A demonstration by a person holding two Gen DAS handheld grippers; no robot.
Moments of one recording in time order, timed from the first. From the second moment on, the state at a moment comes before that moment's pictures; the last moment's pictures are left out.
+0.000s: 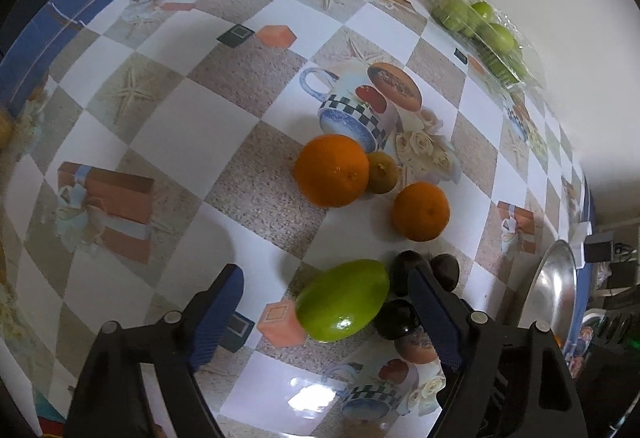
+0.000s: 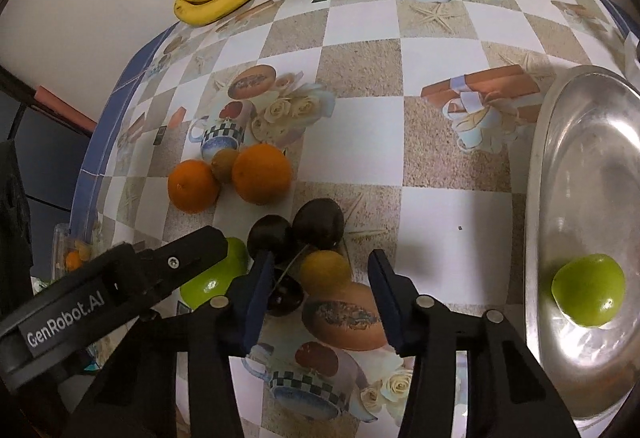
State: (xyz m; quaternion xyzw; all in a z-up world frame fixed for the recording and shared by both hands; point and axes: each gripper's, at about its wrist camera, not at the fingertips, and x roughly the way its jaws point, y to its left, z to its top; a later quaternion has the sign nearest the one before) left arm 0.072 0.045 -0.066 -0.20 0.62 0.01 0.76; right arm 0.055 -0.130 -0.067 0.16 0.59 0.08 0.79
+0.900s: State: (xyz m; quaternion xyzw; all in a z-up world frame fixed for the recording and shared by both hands) left arm 0.073 0.037 -0.072 -0.19 0.63 0.01 0.75; right arm 0.051 -0.152 -0.061 0.22 0.59 0.09 0.77
